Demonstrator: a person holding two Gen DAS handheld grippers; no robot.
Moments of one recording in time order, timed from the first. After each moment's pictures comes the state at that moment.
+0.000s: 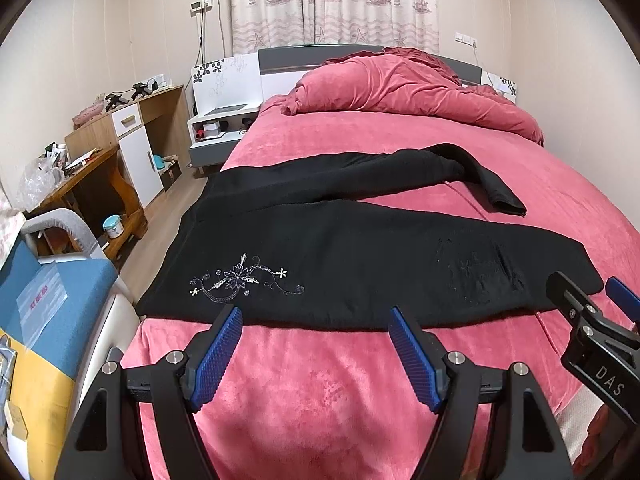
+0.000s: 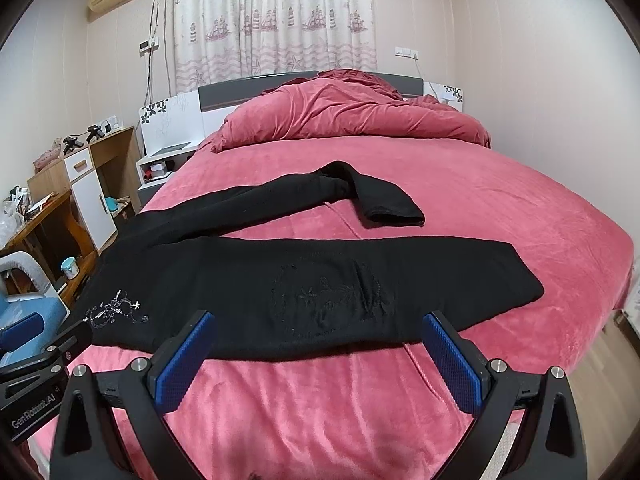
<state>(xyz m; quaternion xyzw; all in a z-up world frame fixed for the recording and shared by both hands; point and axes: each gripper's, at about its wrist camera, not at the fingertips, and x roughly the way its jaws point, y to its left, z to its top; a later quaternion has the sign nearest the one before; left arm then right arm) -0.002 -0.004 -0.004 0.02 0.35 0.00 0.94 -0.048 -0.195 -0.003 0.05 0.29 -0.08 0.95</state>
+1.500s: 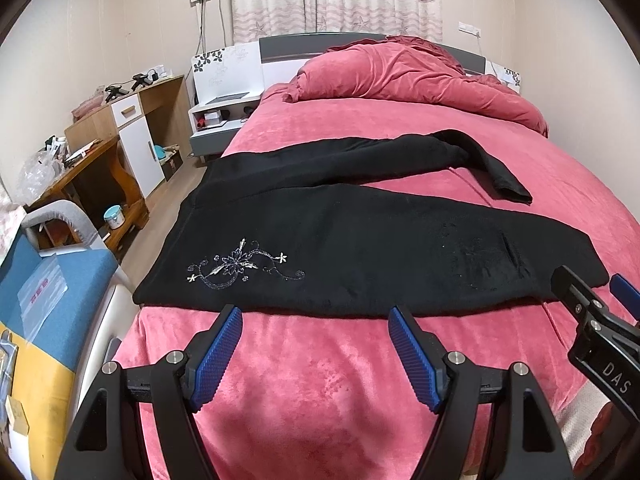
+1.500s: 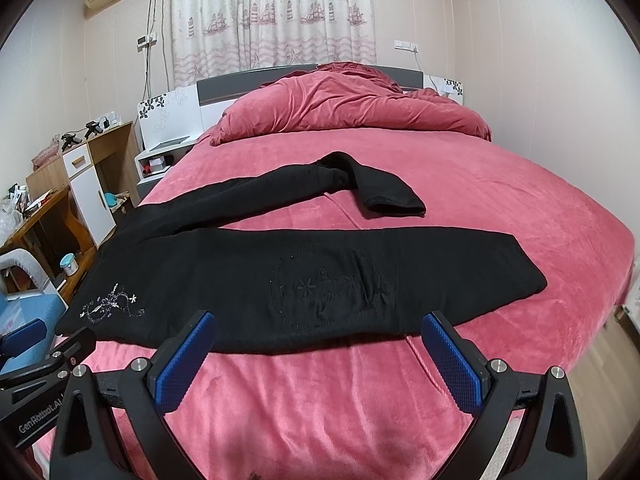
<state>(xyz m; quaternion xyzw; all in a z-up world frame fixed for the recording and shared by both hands) 0.001 -0.005 -0.018 0.02 0.37 0.00 0.93 -0.047 -0.195 -0.011 0.05 0.30 -0.08 0.95</state>
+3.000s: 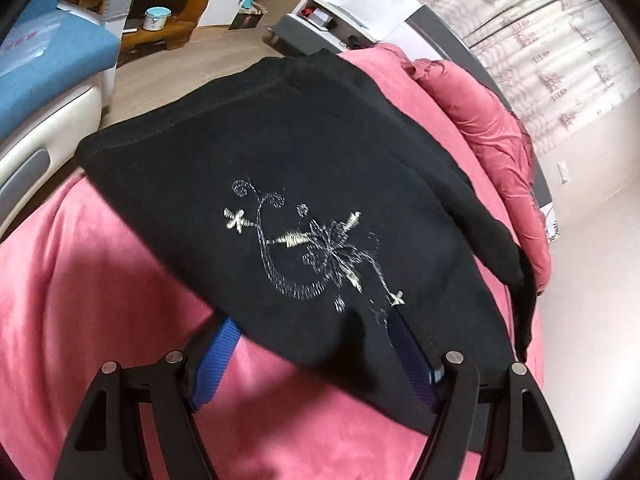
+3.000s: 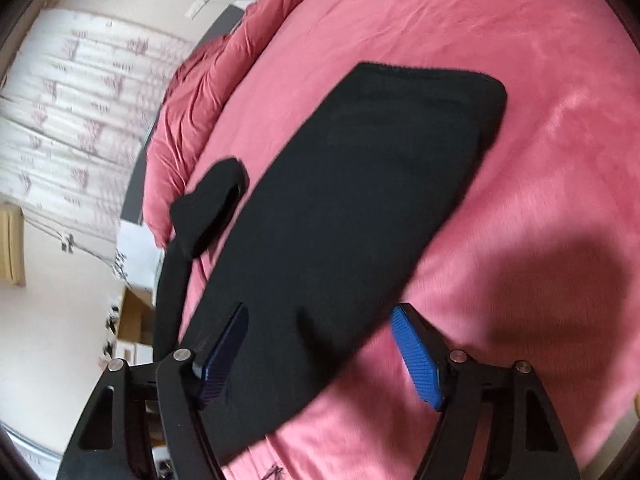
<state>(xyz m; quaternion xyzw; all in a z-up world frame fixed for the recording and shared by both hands) 0.106 0.149 -0.135 -0.36 0.43 0.03 0.82 0.022 -0.485 -0.151 0.51 0.32 -0.09 0.79</state>
